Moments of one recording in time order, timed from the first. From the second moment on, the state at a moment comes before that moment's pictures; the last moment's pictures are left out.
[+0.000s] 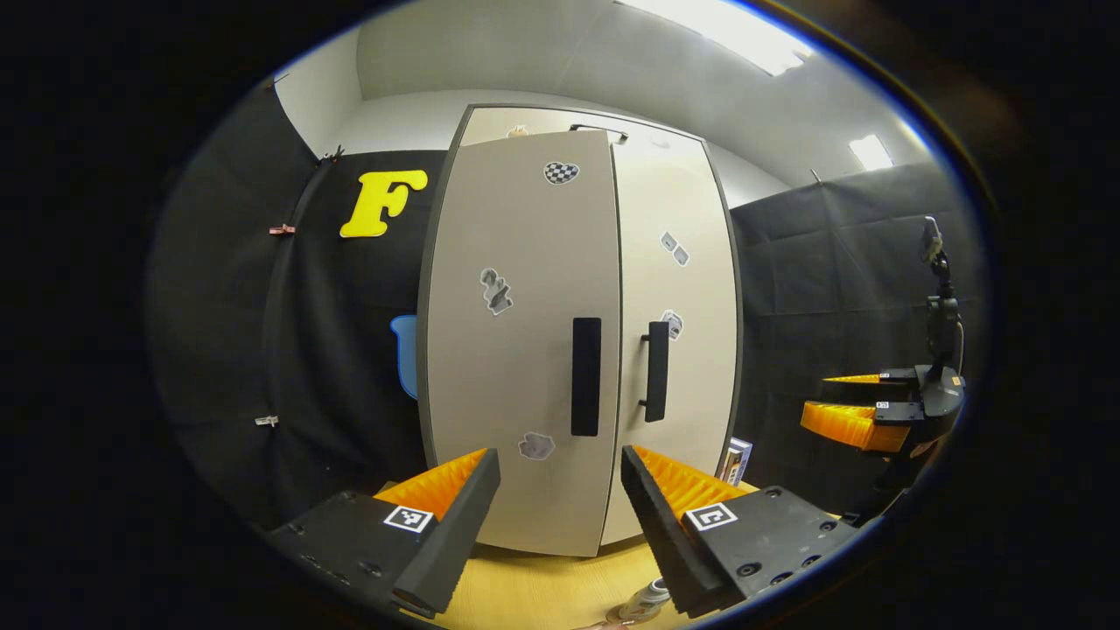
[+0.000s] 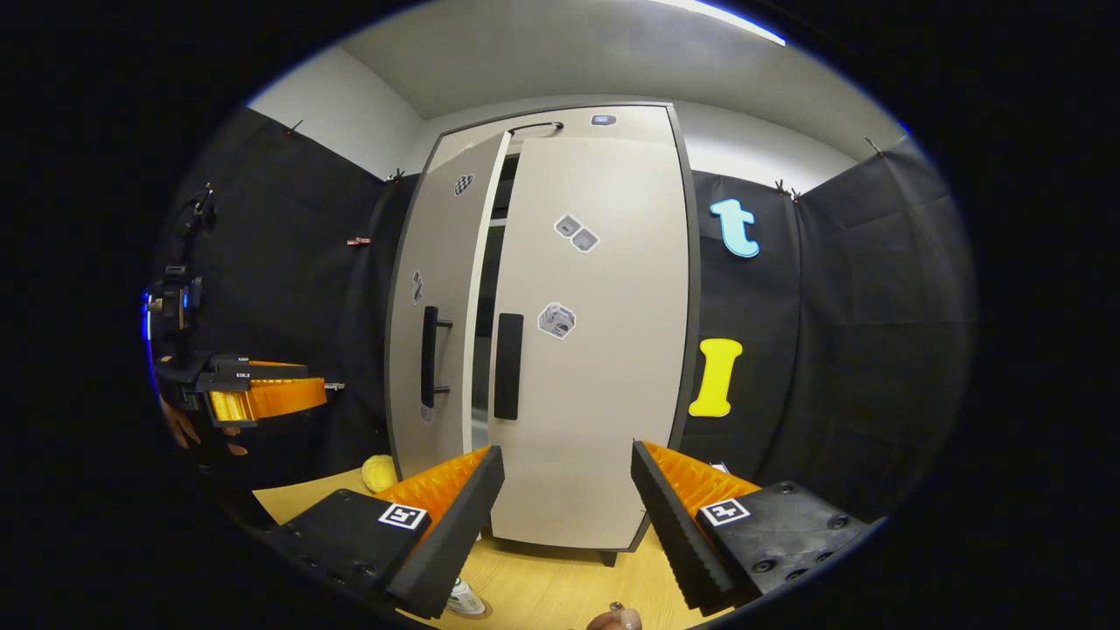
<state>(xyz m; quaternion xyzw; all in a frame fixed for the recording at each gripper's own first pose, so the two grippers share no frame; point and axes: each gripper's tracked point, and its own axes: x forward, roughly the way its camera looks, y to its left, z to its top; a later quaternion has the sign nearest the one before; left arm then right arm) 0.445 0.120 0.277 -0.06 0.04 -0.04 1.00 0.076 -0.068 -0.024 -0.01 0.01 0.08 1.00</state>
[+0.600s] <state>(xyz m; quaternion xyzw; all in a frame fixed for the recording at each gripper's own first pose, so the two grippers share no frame) 0.442 0.120 0.279 -0.06 0.04 -0.02 1.00 0.083 -0.060 -0.024 -0.01 0.01 0.10 0.99</state>
